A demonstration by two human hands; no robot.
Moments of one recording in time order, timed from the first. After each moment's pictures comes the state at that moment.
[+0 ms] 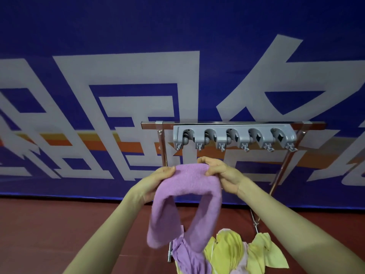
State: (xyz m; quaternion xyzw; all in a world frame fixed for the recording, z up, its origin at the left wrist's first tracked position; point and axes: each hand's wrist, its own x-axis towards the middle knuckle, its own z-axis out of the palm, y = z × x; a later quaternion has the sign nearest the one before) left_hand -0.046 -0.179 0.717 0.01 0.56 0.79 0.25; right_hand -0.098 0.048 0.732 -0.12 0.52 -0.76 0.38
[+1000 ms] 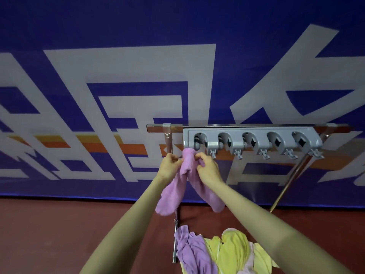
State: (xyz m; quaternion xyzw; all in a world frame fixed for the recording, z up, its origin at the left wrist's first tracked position) left_hand -0.142 -0.189 0.687 -0.16 0.80 0.57 0.04; right_hand -0.152 -0.045 0.682 -0.03 0.88 -0.47 0.07
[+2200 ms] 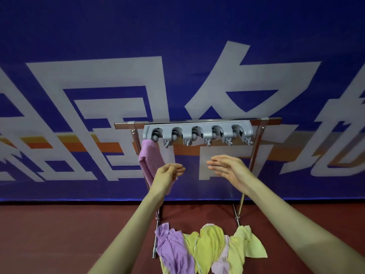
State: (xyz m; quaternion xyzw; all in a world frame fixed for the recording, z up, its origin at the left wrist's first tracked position) left_hand -0.039 -0.025 0.717 -0.15 0.71 0.69 0.02; right_hand -0.081 0.196 0.729 0.00 0.65 -0.74 0.19
